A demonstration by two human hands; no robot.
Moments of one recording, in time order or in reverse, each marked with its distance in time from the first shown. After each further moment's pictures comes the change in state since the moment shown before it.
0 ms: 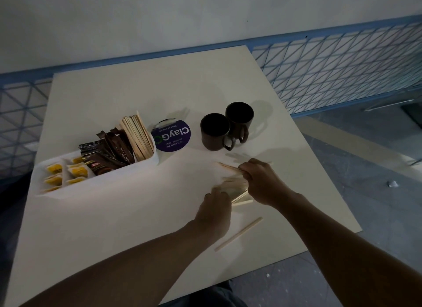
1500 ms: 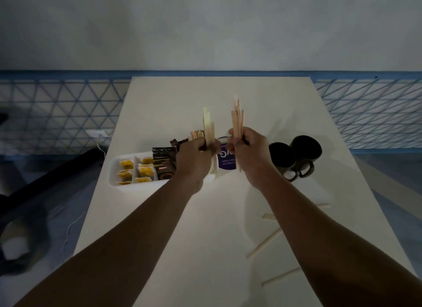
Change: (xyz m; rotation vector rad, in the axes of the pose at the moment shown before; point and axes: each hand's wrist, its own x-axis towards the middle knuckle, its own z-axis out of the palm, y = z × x) left_hand 0.013 -0.144 -0.154 -1.267 0.598 -0.371; right_hand 0.131 -0.190 0.012 0.822 0.193 0.240
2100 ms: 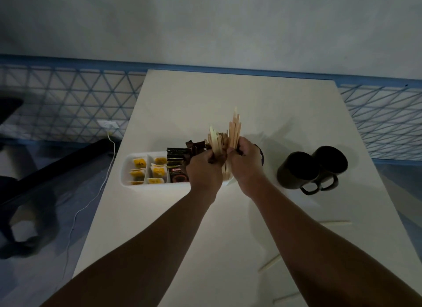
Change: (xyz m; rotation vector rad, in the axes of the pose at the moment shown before) left_hand 0.016 -0.034 -0.004 0.146 0.223 0.059; right_hand 0.012 0.020 0.056 -0.013 -0.069 0.065
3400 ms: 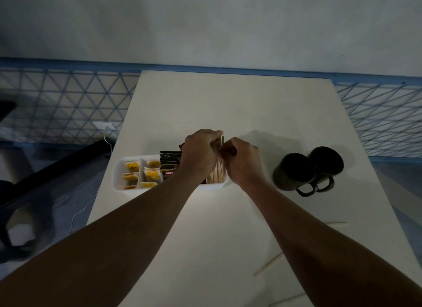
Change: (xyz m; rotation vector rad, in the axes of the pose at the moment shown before) left_hand 0.039 0.026 -0.009 0.493 -0.138 0.494; right_hand 0.015 0.000 -0.016 -0.523 -0.003 -0.340
